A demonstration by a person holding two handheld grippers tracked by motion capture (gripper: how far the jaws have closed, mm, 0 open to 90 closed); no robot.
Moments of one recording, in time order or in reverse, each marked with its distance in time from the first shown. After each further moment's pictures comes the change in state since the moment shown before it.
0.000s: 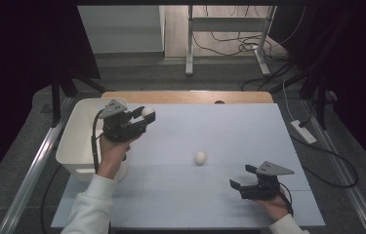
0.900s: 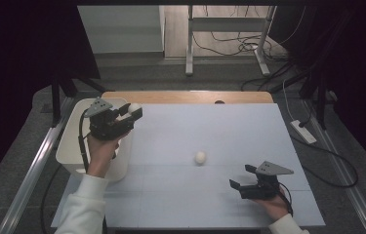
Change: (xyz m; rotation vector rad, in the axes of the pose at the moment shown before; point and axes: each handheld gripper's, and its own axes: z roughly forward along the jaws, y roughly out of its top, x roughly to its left) left arm 0.020 0.001 -0.019 -0.031 0.073 -0.027; right arm 0.000 0.000 0.001 0.003 -0.001 0.000
